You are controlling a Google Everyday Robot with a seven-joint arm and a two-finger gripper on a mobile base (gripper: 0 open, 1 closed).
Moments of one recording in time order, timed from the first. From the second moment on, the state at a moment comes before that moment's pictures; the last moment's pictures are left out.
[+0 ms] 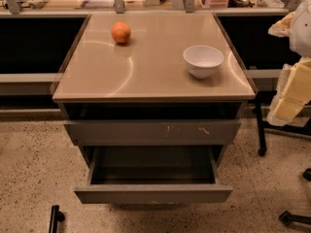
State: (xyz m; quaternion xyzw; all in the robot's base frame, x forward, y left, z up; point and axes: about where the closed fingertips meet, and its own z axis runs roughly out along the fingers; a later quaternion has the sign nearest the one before) arm 0.438 -0.212 0.991 -0.60 0.78 -0.05 0.18
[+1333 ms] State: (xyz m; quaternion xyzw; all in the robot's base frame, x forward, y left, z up) arm 0.416 -0.223 0.852 -0.51 0.83 0.05 0.21
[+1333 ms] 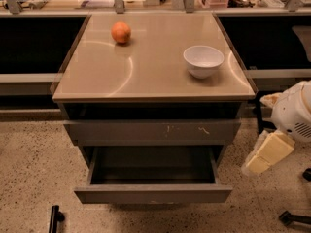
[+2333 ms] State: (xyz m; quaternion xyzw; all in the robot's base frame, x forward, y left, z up) arm 0.381 -0.206 0.754 -0.49 0.84 0.13 0.19
